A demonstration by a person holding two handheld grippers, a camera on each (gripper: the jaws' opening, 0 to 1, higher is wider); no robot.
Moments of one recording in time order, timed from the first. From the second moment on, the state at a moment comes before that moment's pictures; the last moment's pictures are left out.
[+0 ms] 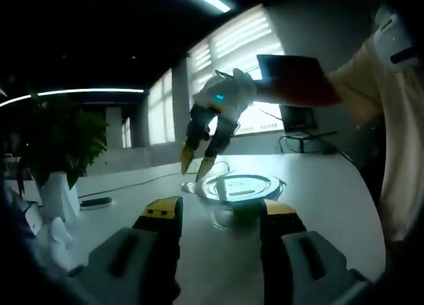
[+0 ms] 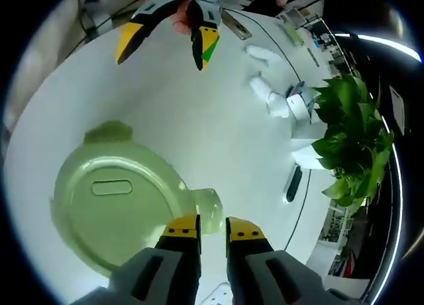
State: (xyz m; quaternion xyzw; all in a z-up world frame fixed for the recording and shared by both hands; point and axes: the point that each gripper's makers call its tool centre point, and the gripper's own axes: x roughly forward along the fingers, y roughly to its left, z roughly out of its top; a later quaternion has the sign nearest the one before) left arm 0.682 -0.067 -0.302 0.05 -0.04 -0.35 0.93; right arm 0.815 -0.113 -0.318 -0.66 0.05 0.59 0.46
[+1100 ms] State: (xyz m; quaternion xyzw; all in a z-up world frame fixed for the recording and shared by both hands) left arm 0.677 -0.085 -0.303 -0.03 0.01 -0.34 0.94; right arm 0.832 -0.185 -0.263 -0.60 0.07 0.57 0.57
